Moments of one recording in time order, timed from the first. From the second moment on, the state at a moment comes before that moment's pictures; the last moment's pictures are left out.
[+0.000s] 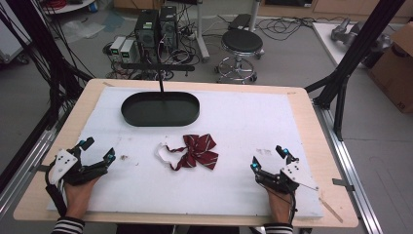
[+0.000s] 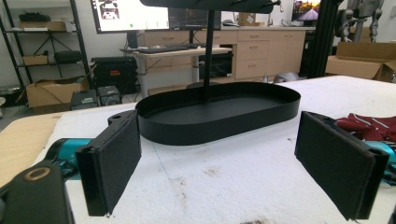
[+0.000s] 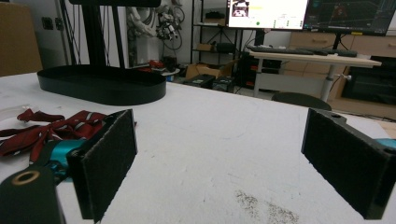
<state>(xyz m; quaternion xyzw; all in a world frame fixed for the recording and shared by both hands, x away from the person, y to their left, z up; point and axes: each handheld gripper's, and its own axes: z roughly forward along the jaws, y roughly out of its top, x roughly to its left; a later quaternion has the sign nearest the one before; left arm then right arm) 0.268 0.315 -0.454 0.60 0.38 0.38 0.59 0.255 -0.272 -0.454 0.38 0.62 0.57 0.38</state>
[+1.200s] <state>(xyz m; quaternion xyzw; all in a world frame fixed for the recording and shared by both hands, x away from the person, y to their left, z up) 0.320 0.231 -0.381 0.81 0.34 0.22 0.43 0.256 -0.272 -0.454 0.38 0.62 0.57 0.38</state>
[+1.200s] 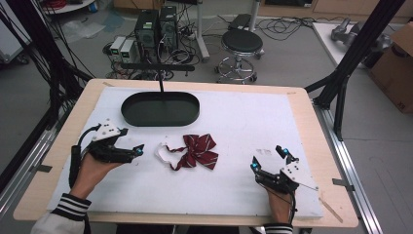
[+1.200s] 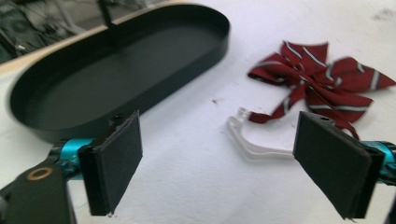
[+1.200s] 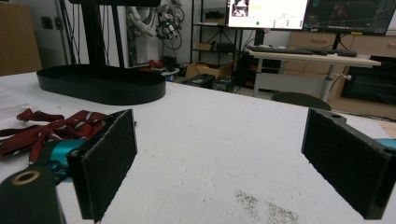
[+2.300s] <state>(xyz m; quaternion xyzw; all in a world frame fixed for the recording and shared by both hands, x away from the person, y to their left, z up) 0.381 0.164 -0.406 0.87 0.43 0.08 0.23 0.256 -0.272 -0.454 0.39 0.62 0.57 0.38</state>
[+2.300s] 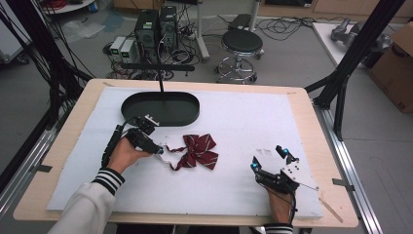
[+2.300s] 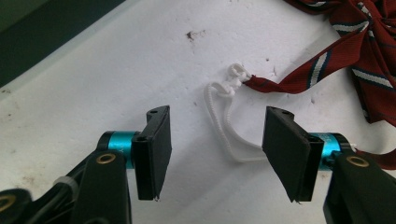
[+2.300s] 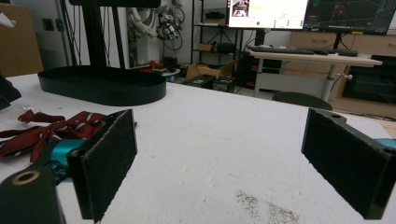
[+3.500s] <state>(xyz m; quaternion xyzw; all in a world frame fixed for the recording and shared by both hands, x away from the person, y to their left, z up) 0.386 0.153 -0.415 0.88 0.42 0.08 0.21 0.256 -0.273 -0.454 0.39 0.62 0.57 0.38</state>
